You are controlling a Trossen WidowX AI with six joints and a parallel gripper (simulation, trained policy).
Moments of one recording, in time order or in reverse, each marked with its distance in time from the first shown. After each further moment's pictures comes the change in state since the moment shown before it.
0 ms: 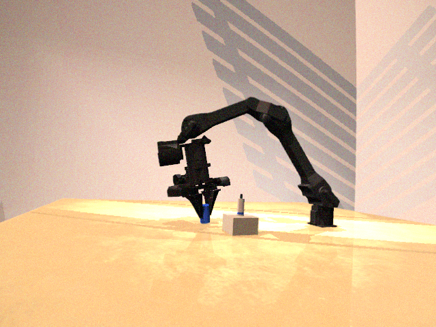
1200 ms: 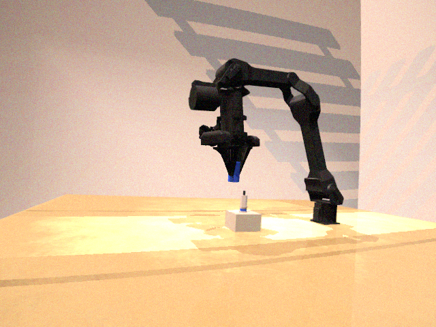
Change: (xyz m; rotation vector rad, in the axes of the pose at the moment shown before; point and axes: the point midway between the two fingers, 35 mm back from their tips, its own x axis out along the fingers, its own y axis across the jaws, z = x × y) arm -0.096 -0.010 -0.116 -0.209 -0.066 0.068
